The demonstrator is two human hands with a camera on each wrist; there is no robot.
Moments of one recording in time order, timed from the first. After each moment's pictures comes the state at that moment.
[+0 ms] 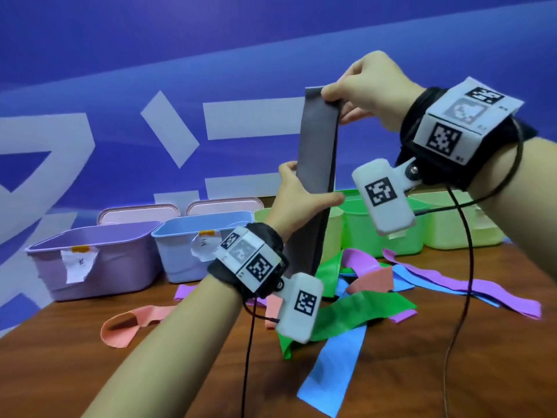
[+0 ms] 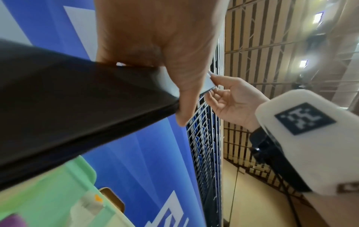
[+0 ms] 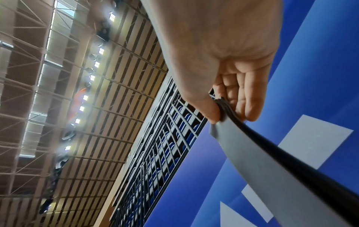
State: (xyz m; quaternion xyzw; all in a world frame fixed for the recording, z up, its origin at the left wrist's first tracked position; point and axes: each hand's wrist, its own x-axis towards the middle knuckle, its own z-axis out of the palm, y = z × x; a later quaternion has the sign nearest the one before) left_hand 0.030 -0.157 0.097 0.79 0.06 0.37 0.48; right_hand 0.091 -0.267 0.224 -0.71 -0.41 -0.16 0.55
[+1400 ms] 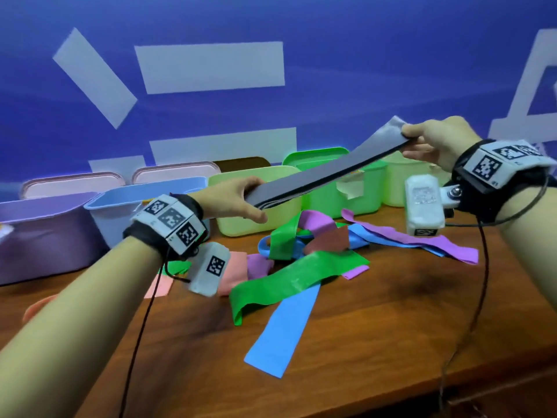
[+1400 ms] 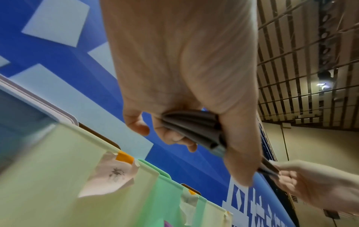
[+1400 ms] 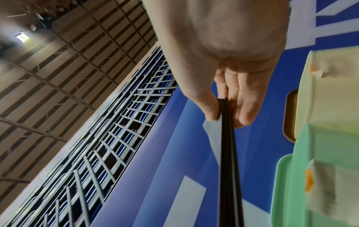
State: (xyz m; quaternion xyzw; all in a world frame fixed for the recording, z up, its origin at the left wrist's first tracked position) left_hand 0.048 -0.096 0.060 0.95 0.04 0.11 0.28; right_hand 0.236 -0.364 0.106 -0.69 -0.12 -0.03 0.72
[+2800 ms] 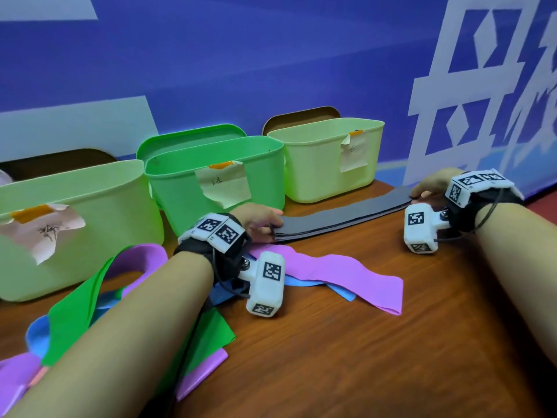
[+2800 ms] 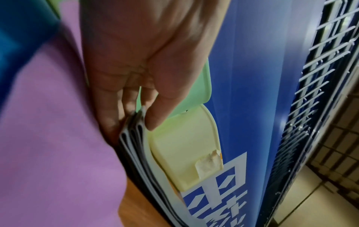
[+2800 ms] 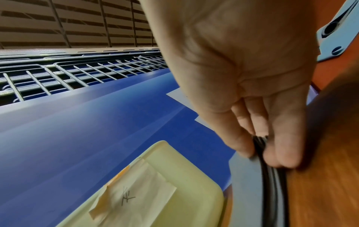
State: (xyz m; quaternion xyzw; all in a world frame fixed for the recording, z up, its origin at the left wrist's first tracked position) left_hand 0.379 -0.236 -0.044 0.78 0.23 -0.07 0.58; right_hand 0.520 -0.517 -0.031 -0.90 0.11 0.11 0.40
